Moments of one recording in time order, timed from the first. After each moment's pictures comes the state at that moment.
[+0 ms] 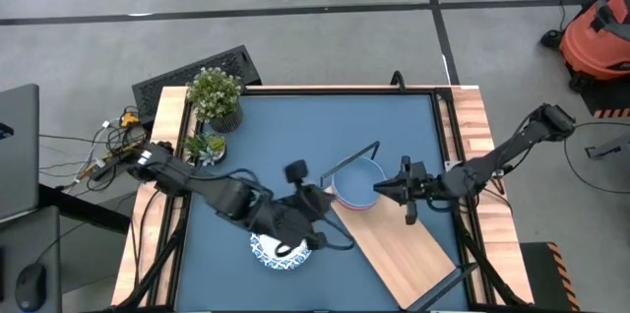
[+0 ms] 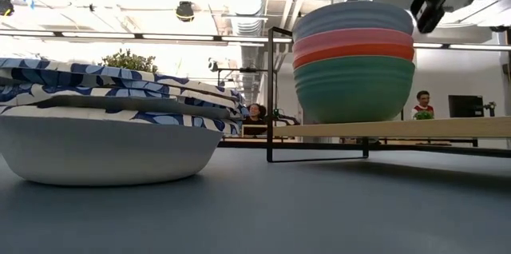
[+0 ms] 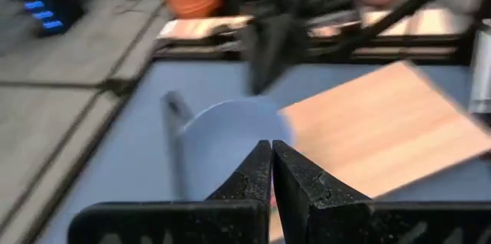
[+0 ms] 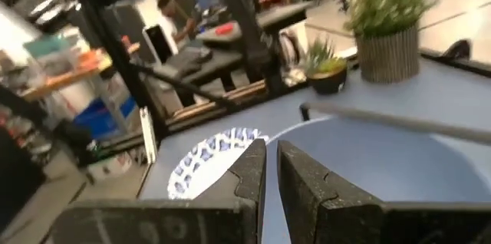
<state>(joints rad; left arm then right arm) -0.44 1.87 2.01 -0.75 -0.71 -0.24 0.52 0.84 0.37 0.44 0.60 0.38</state>
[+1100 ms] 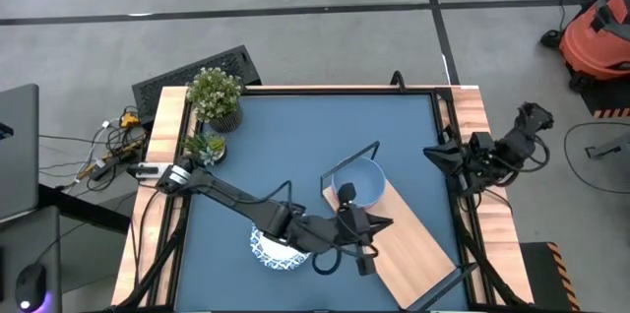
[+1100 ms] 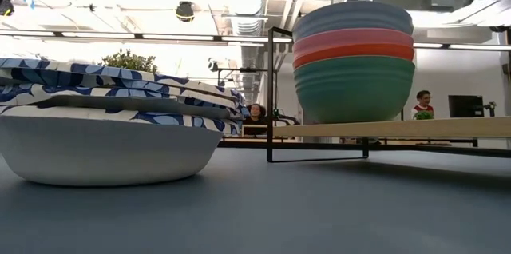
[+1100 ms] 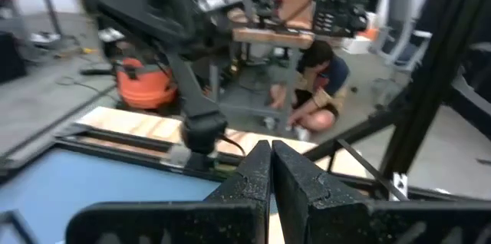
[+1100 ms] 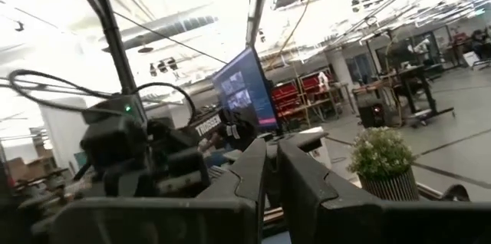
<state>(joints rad) -0.43 2.10 2.01 0.02 -0.66 -0.13 0.73 0.34 0.40 0.48 0.79 -0.03</state>
